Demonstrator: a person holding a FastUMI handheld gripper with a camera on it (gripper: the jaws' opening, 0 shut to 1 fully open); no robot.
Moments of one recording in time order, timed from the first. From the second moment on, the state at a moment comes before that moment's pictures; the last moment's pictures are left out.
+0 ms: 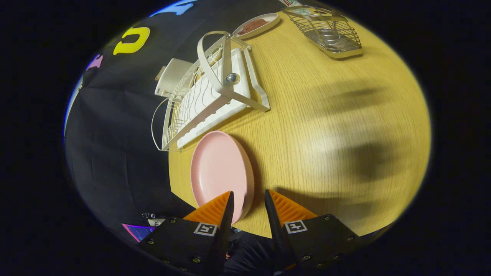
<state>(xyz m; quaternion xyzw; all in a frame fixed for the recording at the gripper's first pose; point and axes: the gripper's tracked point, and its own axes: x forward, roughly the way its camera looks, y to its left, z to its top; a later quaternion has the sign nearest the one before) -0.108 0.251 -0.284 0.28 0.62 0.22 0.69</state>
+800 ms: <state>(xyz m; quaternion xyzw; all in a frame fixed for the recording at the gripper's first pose) -0.023 0.170 -0.171 0.21 0.40 0.17 0.87</state>
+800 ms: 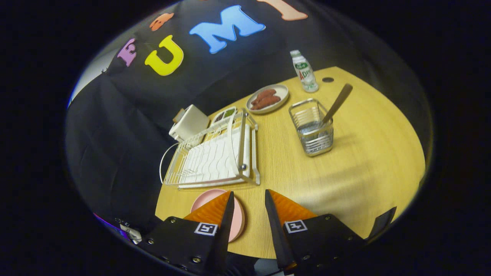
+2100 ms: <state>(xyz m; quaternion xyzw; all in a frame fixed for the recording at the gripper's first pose) 0.107 0.013 -0.160 0.21 0.22 -0.06 0.95</state>
